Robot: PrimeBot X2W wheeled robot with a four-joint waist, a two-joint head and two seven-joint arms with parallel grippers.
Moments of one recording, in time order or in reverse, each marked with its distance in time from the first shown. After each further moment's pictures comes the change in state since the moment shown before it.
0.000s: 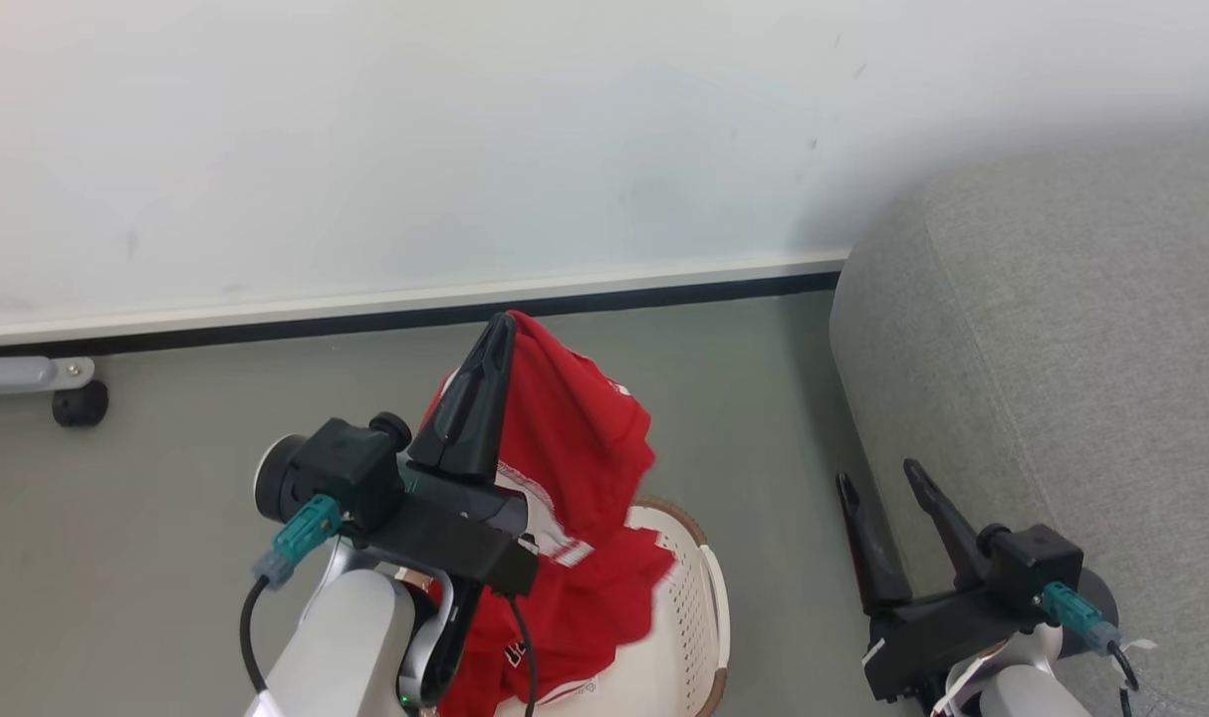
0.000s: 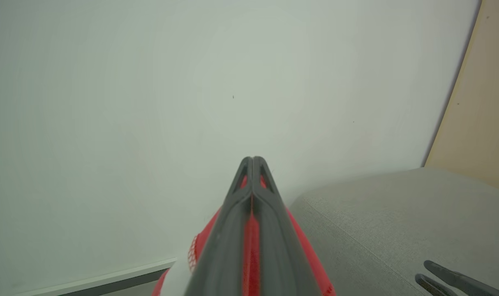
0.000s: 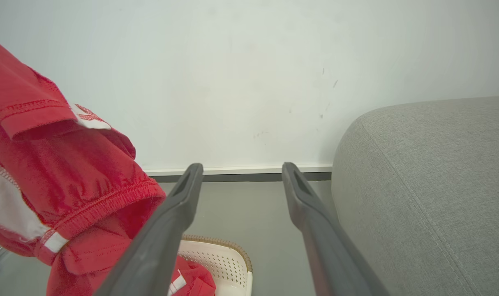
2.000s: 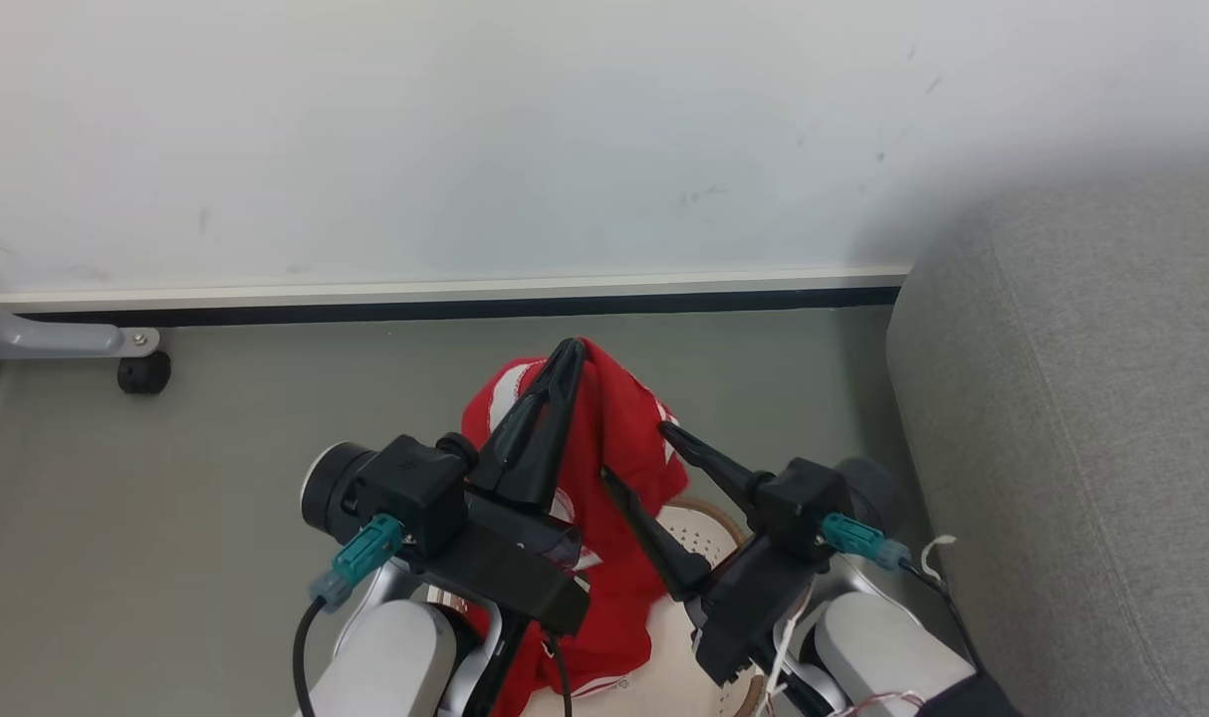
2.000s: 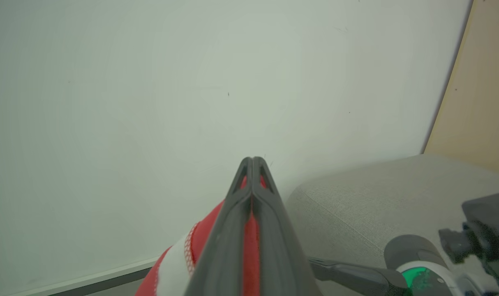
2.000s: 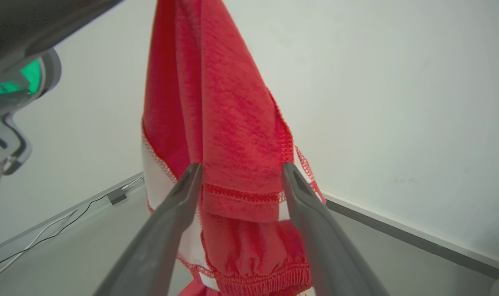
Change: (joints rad) left arm 0.059 0.010 -0.092 -0.168 0.025 0.043 0.111; right arm -0.218 0.067 0.349 0.007 -0.009 0.080 0.098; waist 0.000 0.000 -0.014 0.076
